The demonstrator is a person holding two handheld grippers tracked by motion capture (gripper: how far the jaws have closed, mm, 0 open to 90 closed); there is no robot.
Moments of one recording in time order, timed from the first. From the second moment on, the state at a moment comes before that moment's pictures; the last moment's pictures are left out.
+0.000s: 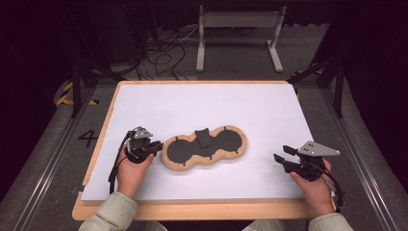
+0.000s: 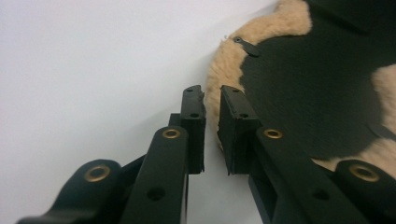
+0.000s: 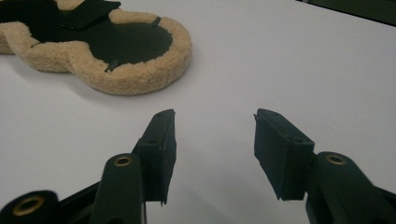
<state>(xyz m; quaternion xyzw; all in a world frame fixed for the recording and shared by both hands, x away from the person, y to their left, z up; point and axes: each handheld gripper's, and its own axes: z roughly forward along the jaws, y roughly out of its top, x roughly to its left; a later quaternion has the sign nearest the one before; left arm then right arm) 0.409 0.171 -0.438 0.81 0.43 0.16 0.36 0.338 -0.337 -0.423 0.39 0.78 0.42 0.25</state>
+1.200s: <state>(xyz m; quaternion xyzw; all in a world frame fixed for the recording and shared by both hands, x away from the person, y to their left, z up) 0.391 0.124 -0.451 0.91 0.25 0.02 0.33 0.331 -0.325 -0.418 0.36 0.82 0.41 0.20</state>
